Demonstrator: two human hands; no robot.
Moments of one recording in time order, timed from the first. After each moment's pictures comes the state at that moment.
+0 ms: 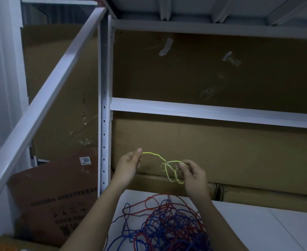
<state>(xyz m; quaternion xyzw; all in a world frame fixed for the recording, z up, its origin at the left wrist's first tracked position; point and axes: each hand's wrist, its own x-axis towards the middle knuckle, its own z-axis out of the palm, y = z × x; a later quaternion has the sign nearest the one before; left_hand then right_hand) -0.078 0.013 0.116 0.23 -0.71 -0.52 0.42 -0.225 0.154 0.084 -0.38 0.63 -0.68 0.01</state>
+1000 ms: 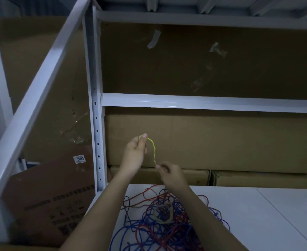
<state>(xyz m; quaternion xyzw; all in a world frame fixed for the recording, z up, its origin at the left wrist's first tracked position) -0.090 0.036 0.138 0.17 -0.73 -0.49 0.45 -0.178 0.139 0.083 -0.41 0.77 -0.49 0.06</state>
